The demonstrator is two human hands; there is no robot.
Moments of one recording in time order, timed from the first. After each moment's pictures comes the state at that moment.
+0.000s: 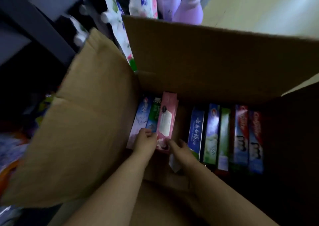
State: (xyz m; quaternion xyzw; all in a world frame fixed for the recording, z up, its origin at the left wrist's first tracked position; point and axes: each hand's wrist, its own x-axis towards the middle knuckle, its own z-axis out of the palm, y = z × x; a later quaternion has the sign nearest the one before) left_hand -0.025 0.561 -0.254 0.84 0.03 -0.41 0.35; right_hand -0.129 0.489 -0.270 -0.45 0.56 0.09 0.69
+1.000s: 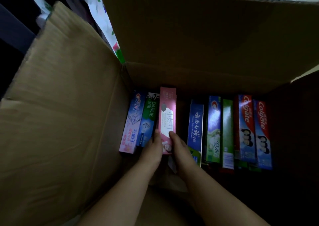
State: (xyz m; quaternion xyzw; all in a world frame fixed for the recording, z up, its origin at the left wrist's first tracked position) left_hand -0.050 0.553 -0.288 0.79 0.04 -0.51 0.35; right_hand -0.124 0.503 -0.334 -0.27 0.54 -0.05 0.80
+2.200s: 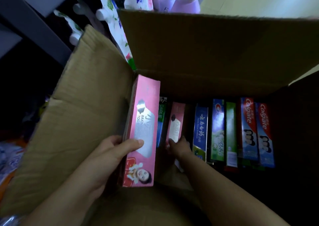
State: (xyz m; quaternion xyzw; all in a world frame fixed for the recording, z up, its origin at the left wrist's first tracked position) left_hand 0.001 0.636 -0.135 0.72 0.04 -0.55 0.41; right_hand -0.109 0.500 -0.383 -0.51 0.60 0.09 0.61
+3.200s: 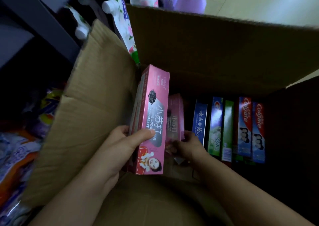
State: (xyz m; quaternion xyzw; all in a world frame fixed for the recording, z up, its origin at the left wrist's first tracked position) left_hand -0.003 0.618 -0.121 0.71 0.07 -0.53 0.47; right_hand -0.126 0.493 -0.270 -0.47 0.57 0.09 0.67
